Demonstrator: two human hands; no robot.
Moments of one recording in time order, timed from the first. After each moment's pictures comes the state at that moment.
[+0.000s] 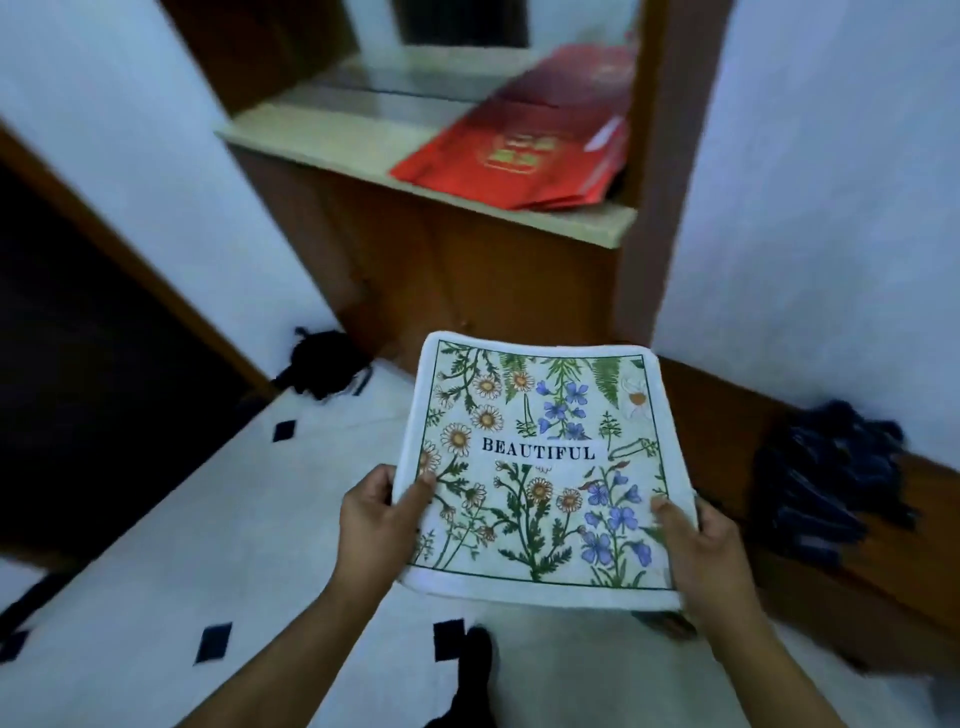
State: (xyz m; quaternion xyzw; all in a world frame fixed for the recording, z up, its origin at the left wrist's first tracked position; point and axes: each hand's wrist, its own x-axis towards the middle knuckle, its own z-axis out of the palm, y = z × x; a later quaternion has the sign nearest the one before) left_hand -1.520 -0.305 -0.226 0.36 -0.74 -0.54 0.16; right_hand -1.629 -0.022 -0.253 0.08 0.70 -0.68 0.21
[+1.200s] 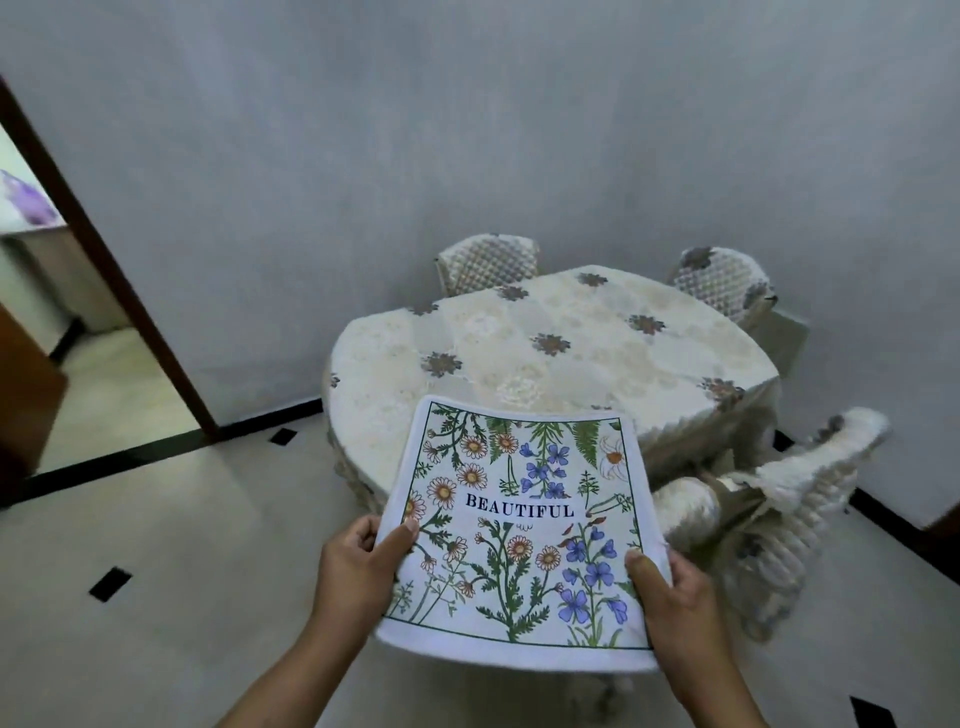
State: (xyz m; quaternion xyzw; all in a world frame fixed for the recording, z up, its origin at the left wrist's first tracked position) left_hand -0.496 -0.090 -0.181 0.76 -0.07 -0.15 0.63; right_hand -0.696 -0.315 -0.186 -0.65 0.38 -0.25 0.61
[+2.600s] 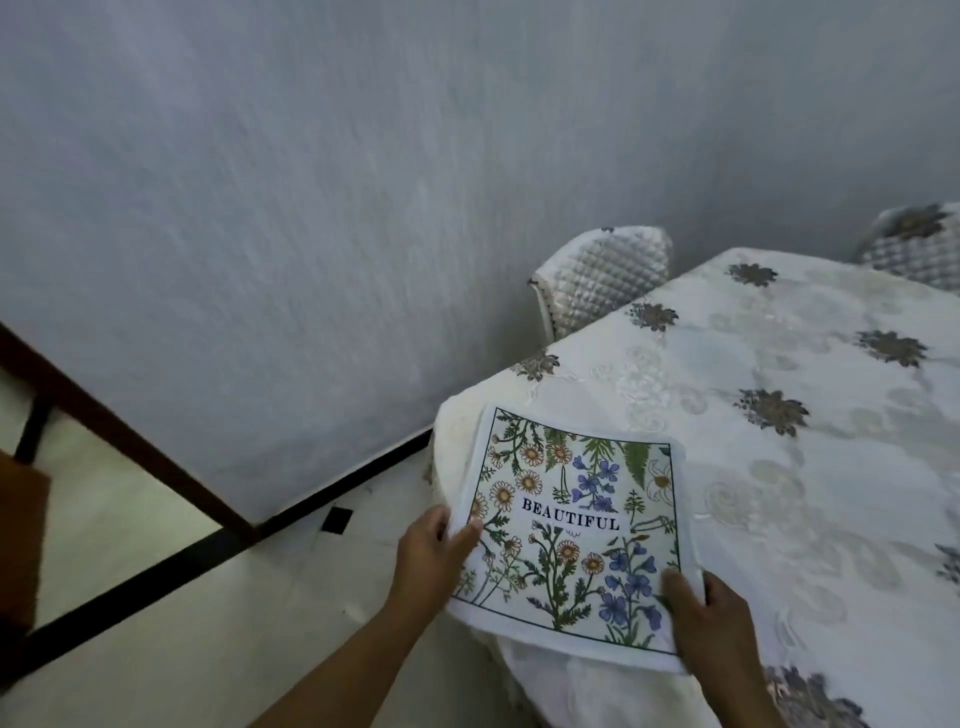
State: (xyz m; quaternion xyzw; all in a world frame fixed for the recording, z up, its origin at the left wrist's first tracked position) left_hand 0.193 -0.155 -0.272 0.83 -0.20 -0.20 0.48; right_hand -0.057 -0.338 -0.311 -0.61 0.56 -0.23 0.51
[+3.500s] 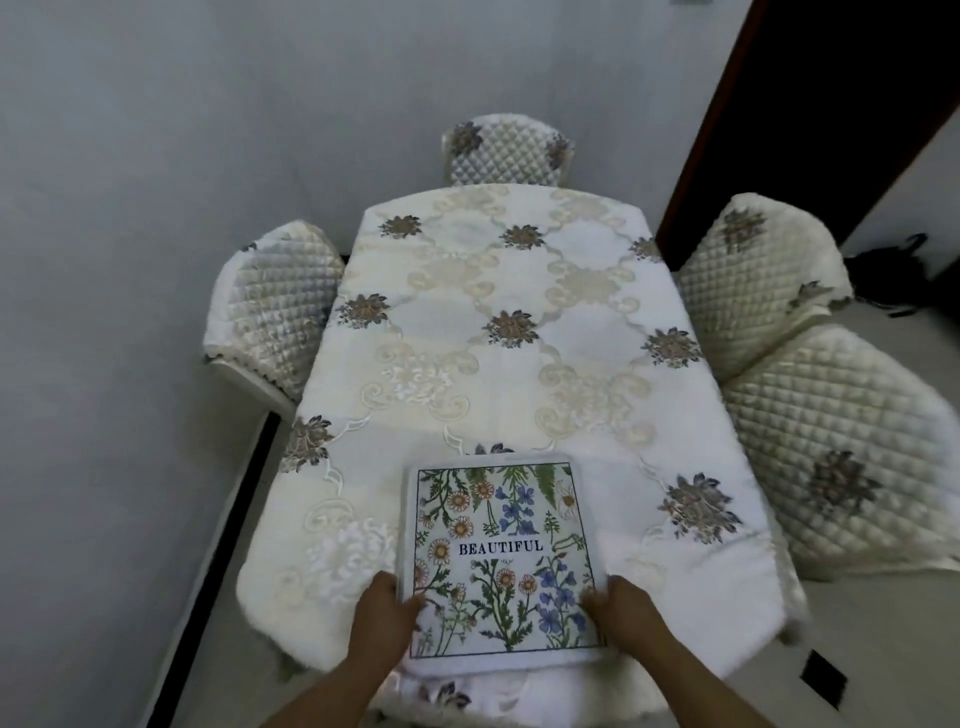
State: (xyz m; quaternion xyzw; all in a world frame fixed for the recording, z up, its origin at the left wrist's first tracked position) left_hand 0.357 -0.318 -0.384 0.75 -0.51 -0.41 0.13; right_hand 0.038 -0.276 -0.389 -0.43 0.79 -0.04 0.42
